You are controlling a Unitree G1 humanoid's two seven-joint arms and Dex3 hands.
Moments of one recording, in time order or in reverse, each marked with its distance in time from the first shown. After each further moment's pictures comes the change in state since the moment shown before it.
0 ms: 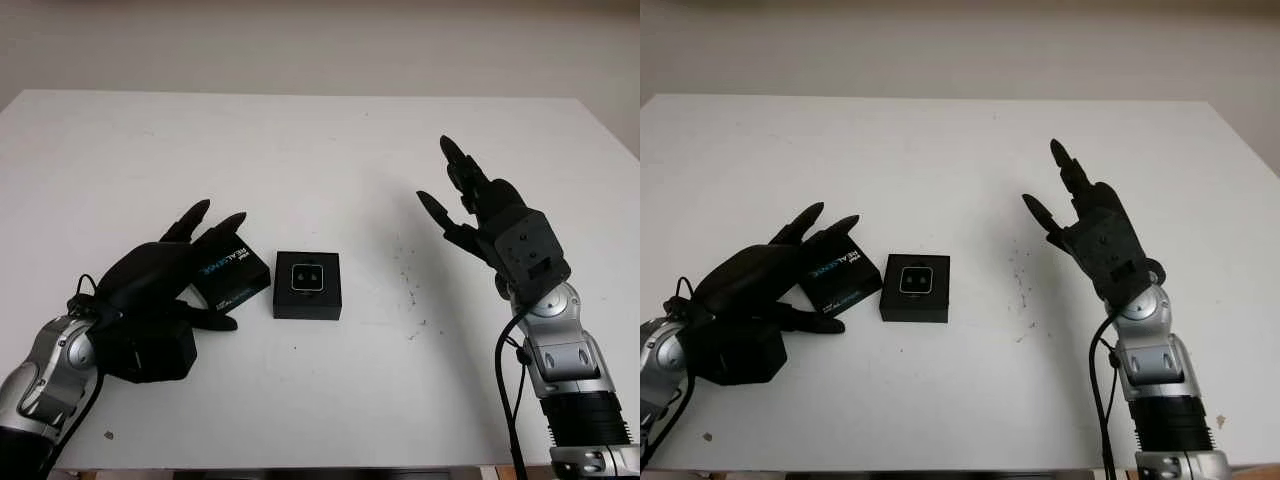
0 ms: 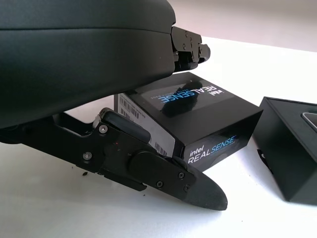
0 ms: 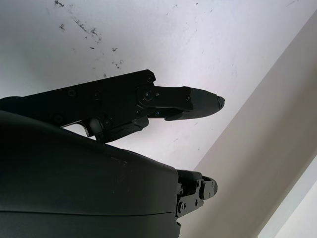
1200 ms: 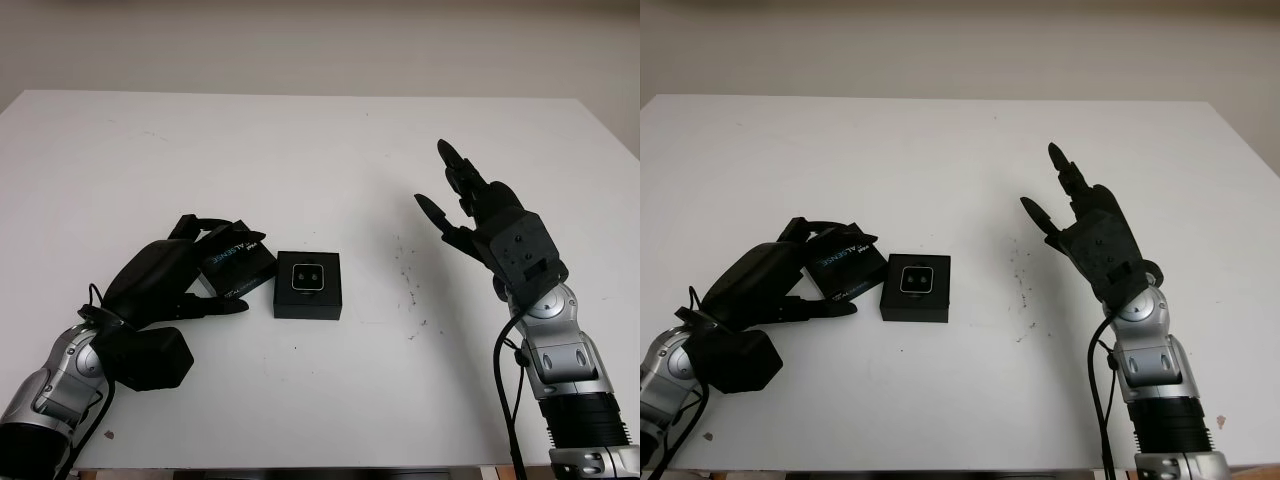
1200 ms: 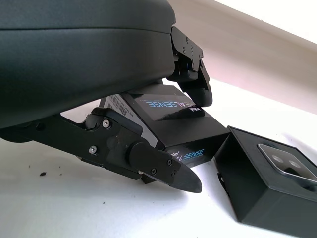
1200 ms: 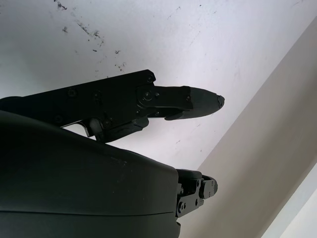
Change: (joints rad) left arm -0.013 -0.061 -0.002 0.144 -0.043 -0.228 0.198; right arm 0.004 0.000 0.011 0.000 -0.002 0.009 -0.006
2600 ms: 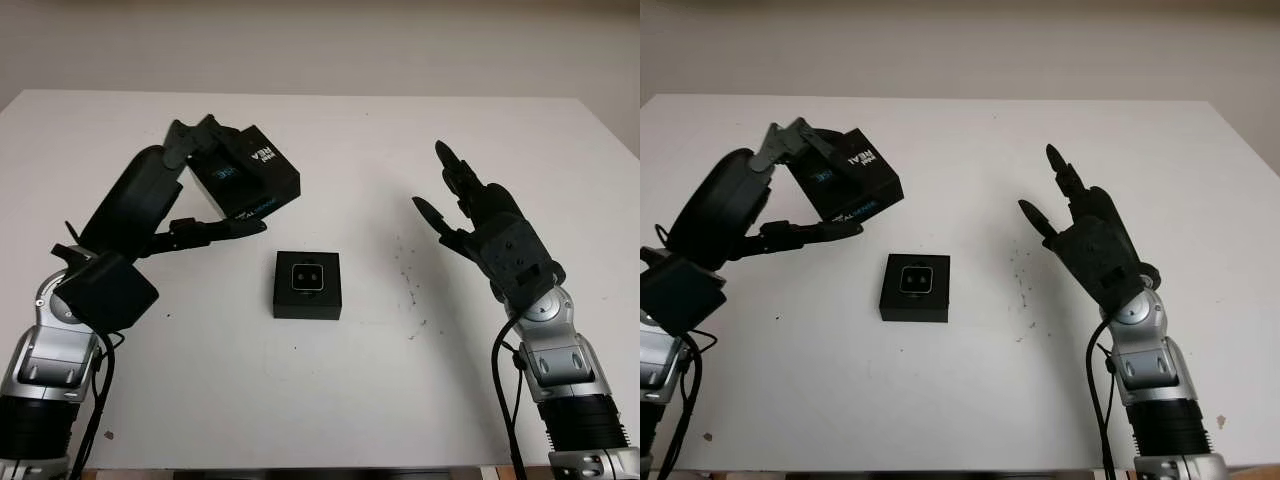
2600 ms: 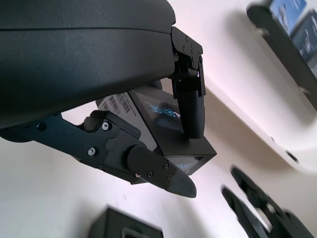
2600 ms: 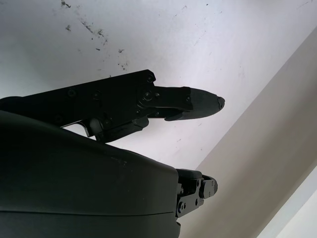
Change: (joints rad) left arm -0.100 -0.097 0.107 -0.329 -0.402 0.216 -0.276; right arm 0.010 0.000 0.016 0.000 -0.040 -0.021 -0.022
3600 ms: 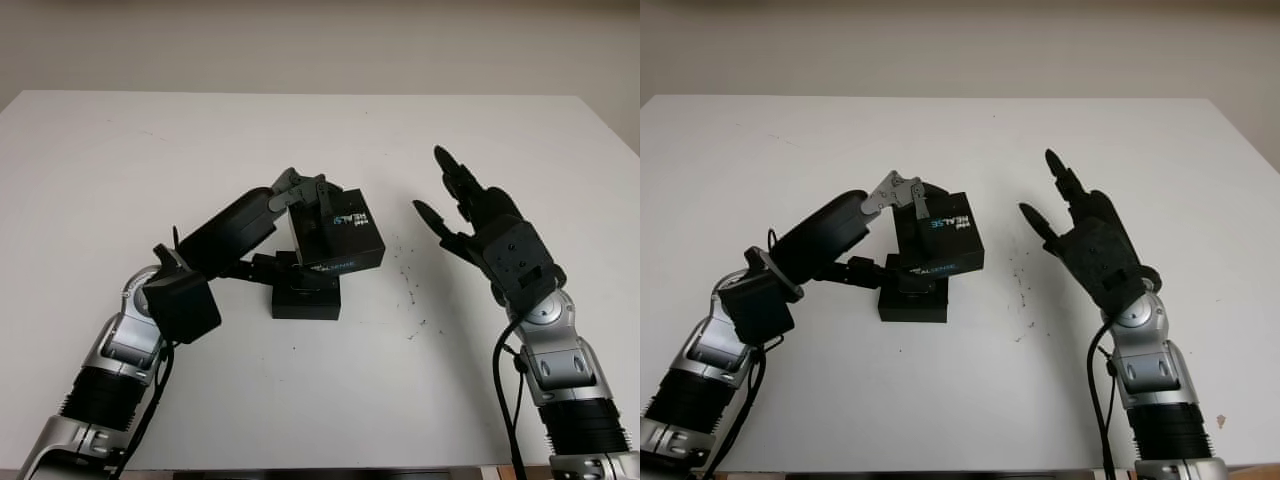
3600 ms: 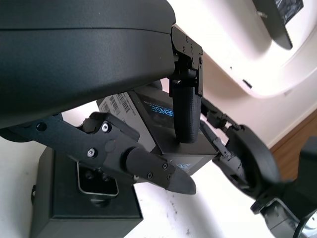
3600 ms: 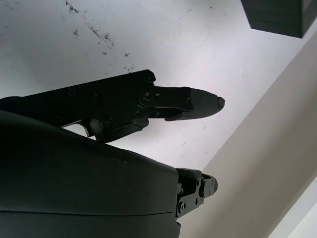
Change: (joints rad) left arm -0.122 -0.118 -0.159 0.223 0.034 -0.190 -0.177; right arm 0.013 0.002 -0.005 -0.011 0.010 0.014 0.013
